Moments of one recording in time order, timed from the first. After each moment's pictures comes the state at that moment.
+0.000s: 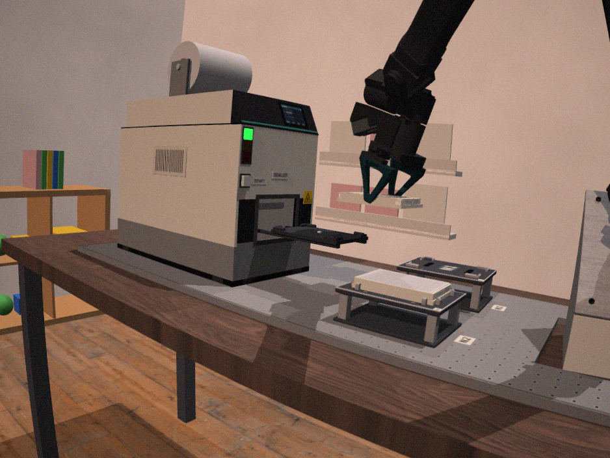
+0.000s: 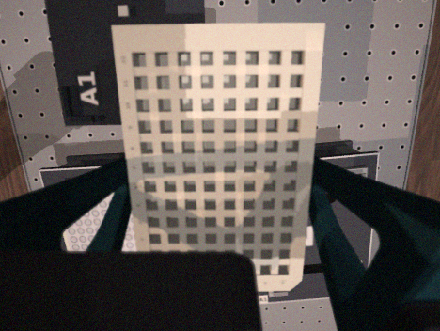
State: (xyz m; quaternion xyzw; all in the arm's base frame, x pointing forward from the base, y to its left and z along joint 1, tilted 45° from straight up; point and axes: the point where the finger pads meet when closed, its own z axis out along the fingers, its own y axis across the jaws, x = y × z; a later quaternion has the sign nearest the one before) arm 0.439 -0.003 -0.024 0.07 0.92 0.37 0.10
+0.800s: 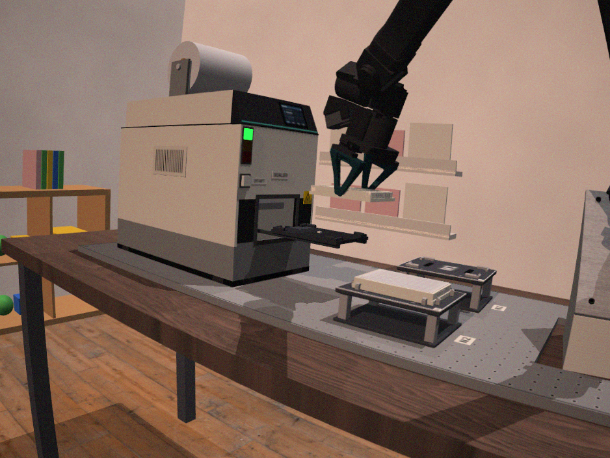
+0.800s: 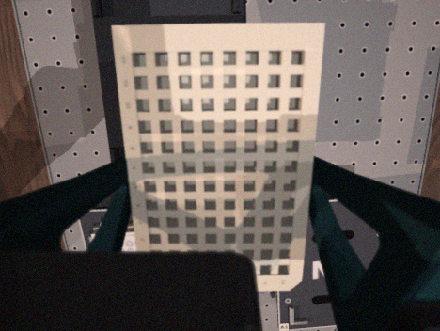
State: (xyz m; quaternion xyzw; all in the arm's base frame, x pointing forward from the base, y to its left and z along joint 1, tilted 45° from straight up) arm 0.484 0.011 -0.004 0.08 0.92 0.37 0.10
